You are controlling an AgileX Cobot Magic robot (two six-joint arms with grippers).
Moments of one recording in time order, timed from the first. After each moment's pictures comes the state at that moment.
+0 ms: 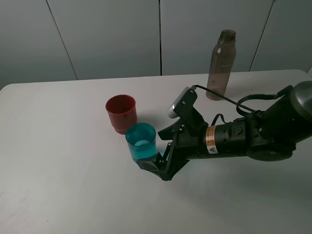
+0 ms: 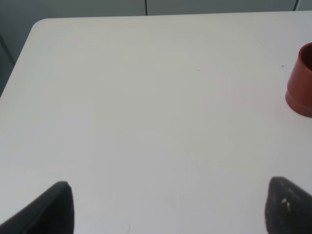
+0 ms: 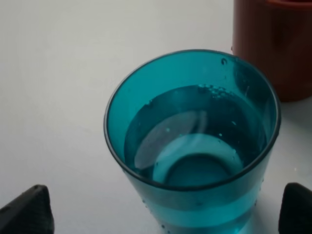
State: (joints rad) left arm 0.04 0.00 -0.51 0.01 1.09 -0.02; right arm 0.63 1.89 -0.53 -0.73 -0.75 0.45
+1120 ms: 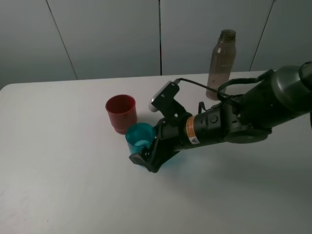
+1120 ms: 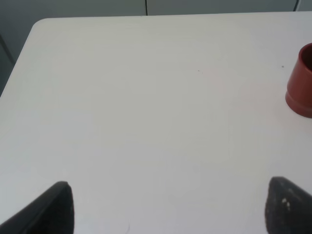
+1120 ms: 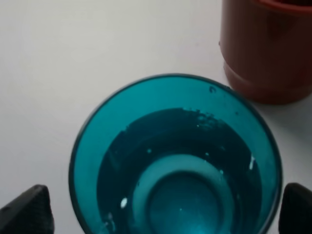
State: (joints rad) left arm 0.04 0.00 -0.51 0.01 1.09 -0.02; right arm 0.71 1.89 -0.70 -0.83 -0.46 0.62
